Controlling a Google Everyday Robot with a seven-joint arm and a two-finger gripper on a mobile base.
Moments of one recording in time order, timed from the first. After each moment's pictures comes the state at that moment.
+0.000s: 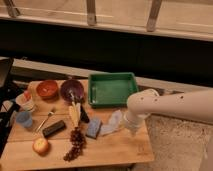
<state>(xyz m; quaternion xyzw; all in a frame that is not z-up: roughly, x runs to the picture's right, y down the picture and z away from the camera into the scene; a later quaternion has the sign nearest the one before) 0.112 0.220 0.732 -0.25 0.27 0.83 0.42</state>
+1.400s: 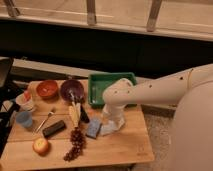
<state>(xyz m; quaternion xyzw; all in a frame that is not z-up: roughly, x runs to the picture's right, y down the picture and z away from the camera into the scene) 0.039 0.164 0.756 -0.23 0.23 0.78 0.53</state>
